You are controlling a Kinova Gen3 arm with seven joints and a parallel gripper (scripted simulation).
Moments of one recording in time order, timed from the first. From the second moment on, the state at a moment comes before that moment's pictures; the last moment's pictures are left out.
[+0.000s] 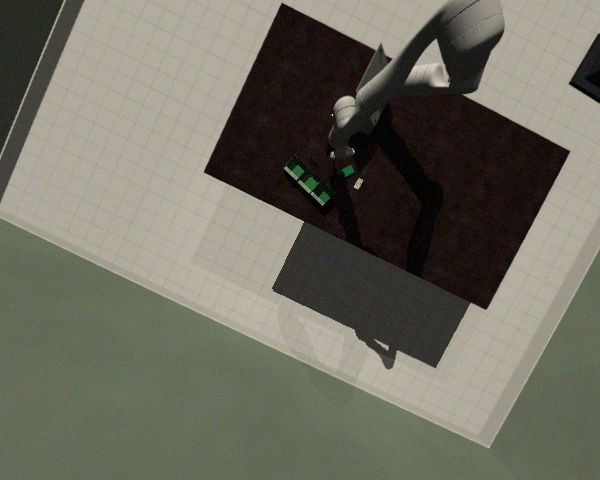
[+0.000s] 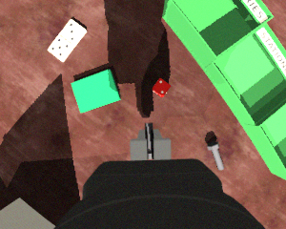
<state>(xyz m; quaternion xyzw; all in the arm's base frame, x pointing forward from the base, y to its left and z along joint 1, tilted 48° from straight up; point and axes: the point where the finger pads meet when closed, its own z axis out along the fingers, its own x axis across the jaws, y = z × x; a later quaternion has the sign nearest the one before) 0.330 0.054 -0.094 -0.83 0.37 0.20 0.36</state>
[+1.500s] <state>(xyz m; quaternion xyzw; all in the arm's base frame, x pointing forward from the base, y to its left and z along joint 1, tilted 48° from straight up) 0.376 -0.010 -0.109 -0.84 0.37 0.19 0.36</state>
